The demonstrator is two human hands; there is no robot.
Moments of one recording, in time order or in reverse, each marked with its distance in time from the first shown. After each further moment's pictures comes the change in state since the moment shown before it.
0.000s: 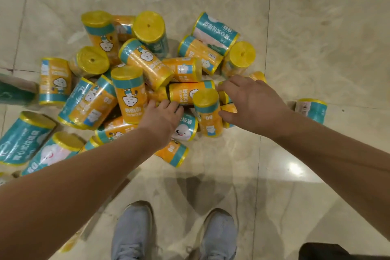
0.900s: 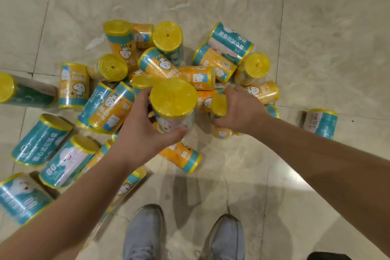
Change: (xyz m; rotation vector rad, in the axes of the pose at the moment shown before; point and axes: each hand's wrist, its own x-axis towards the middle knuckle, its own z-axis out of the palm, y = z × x) left_hand -0.088 -0.046 -0.019 -1.654 0.493 -0.203; right_hand 0.045 -0.036 0.023 0.222 -0.156 0.290
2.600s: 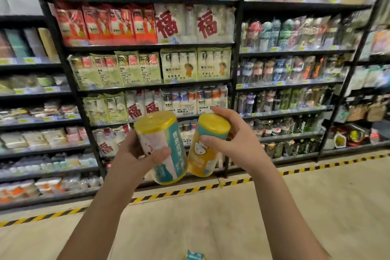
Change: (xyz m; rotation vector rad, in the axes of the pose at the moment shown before) left_hand -0.406 0.820 -0.265 -0.312 -0.031 0.704; right_hand -0.670 -0.262 -0.732 0.892 0.971 -0.503
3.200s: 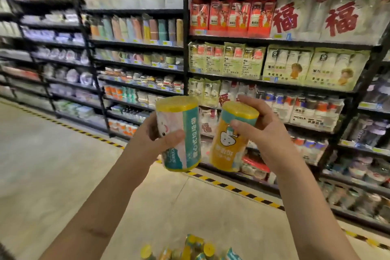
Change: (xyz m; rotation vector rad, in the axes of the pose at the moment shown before) left_hand -0.096 0.030 -0.071 0.081 0.381 0.044; right_hand 0.022 -0.027 0.083 0.433 -0.462 -0.054
